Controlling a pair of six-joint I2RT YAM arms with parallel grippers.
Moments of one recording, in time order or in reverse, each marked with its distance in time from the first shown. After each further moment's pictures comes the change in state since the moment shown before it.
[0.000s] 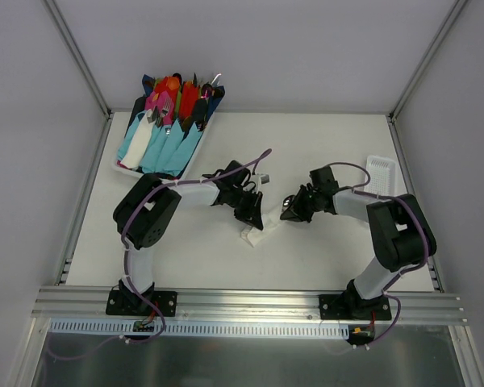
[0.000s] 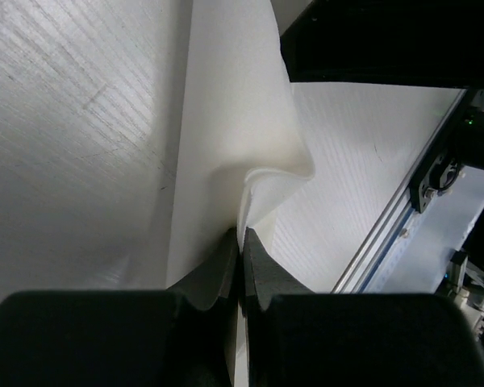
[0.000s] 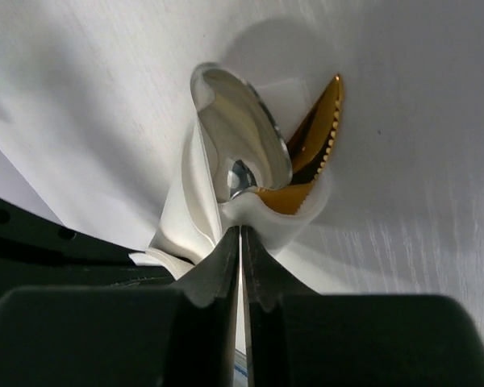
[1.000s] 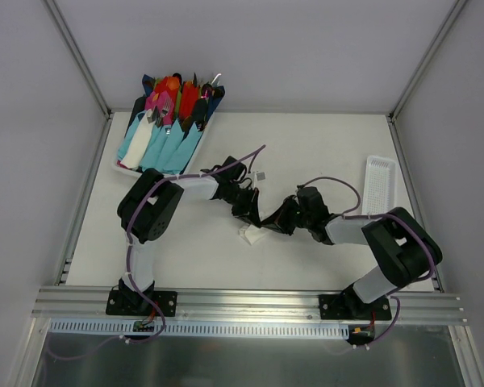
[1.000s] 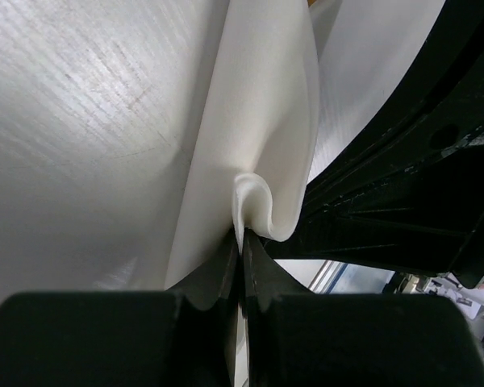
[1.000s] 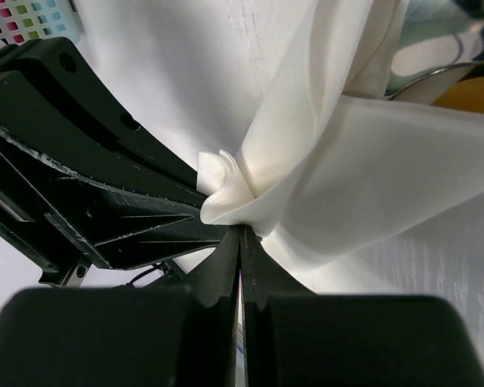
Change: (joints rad) left arm 0.052 0.065 0.055 -0.051 0.095 -0.043; right arm 0.226 -0.113 -0.293 0.546 0.038 0.322
